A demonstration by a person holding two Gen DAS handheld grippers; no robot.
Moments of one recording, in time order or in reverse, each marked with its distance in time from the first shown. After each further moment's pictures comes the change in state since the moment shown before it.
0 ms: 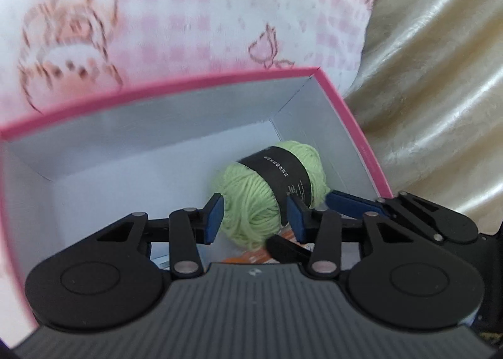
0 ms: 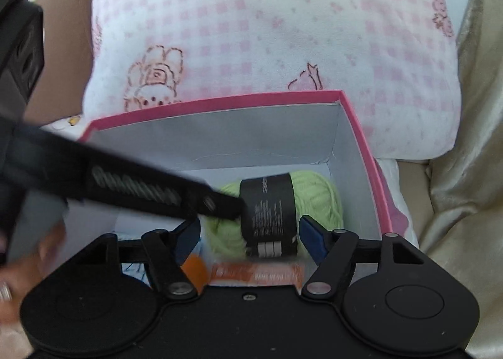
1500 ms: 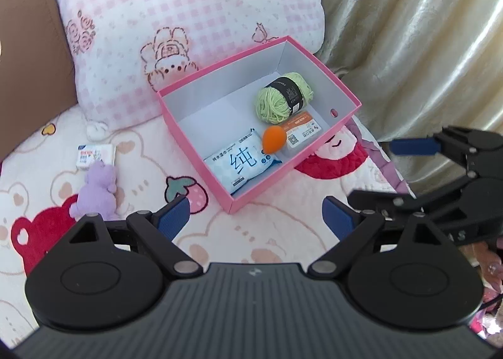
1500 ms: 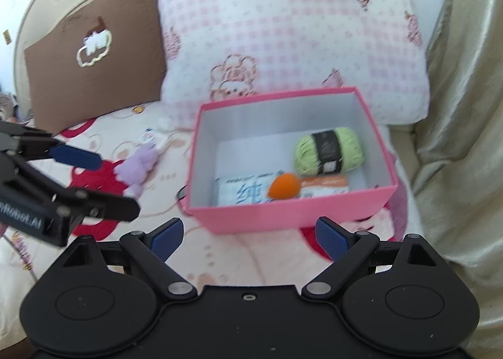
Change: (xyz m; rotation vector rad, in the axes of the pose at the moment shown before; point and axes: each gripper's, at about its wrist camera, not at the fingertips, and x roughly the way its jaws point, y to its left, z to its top) left arm -0.237 -0.016 -0.084 0.252 0.078 0.156; right arm -0.172 0.112 -0.034 0.072 0.075 0.012
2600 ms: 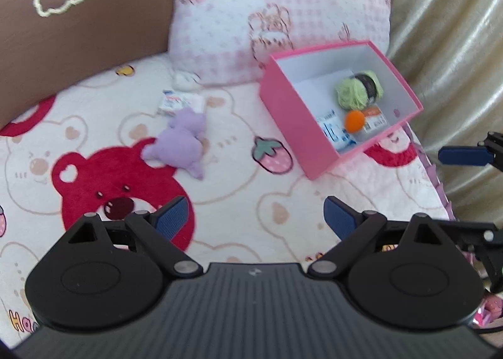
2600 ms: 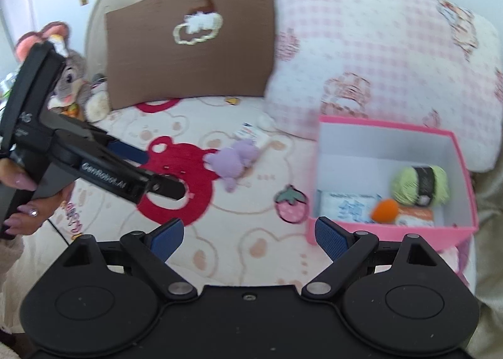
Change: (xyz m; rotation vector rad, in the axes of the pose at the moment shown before) left arm -0.042 0.135 -0.072 -0.167 -0.043 0.066; right arm -0.011 0.126 -0.002 -0.222 -0.017 0.172
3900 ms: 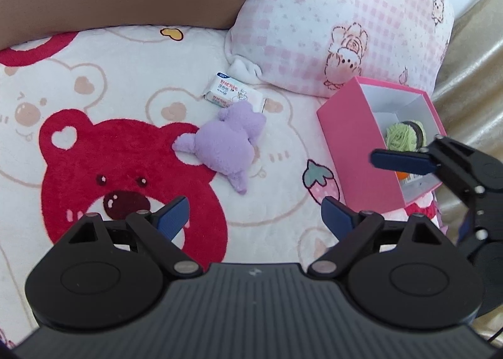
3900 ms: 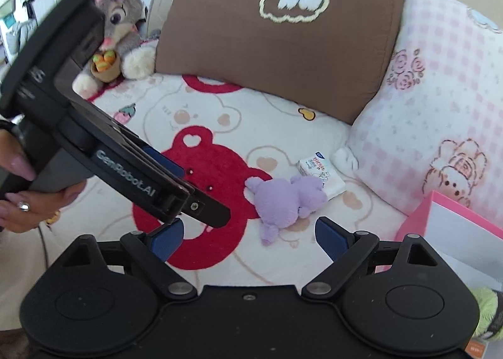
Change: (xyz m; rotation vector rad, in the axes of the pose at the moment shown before) left arm 0.084 0.110 -0.011 -0.284 -0.044 -0.083; right arm 0.161 0.035 0.053 -0.349 0.011 0.126
